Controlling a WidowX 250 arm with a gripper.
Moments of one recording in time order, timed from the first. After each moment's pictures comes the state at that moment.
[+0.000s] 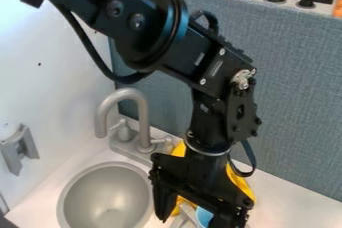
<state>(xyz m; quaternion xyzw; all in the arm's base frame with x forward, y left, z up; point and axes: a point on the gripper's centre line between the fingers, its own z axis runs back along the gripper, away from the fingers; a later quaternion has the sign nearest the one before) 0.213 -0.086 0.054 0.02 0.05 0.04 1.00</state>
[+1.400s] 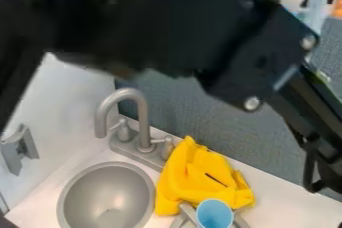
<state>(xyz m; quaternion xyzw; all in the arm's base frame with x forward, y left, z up) 0.283 -0.237 -0.045 -0.02 -0.02 -0.13 0.99</state>
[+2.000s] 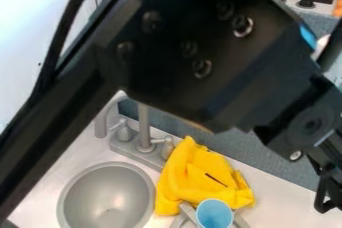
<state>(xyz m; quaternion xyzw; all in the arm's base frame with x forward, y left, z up) 0.294 -0.251 -0.077 -0.04 -0.01 -0.18 0.98</state>
